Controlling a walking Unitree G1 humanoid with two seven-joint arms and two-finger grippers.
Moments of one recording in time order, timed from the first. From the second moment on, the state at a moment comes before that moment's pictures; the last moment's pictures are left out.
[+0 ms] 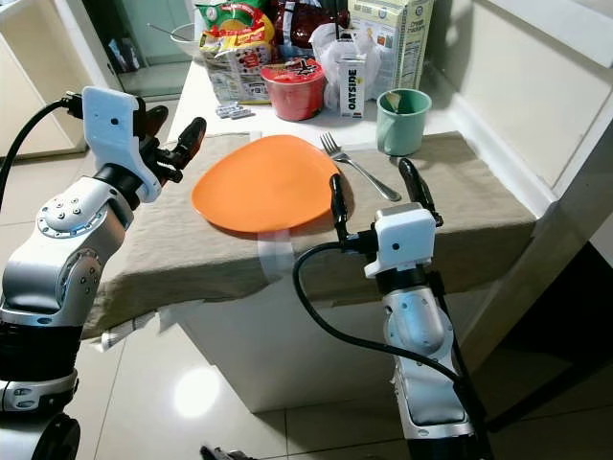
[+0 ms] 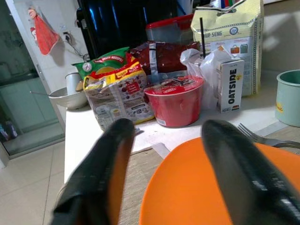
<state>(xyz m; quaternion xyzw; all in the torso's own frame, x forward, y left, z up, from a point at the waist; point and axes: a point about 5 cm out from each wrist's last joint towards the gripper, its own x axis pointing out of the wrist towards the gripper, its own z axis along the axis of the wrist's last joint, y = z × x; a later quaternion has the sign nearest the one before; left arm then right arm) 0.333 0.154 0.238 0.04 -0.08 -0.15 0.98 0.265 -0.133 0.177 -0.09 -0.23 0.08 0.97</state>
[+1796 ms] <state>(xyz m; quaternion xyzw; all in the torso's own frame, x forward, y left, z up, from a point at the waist) 0.366 0.149 0.205 0.06 0.01 -0.19 0.98 0.264 -0.134 0.175 -0.09 -0.23 0.07 0.97</state>
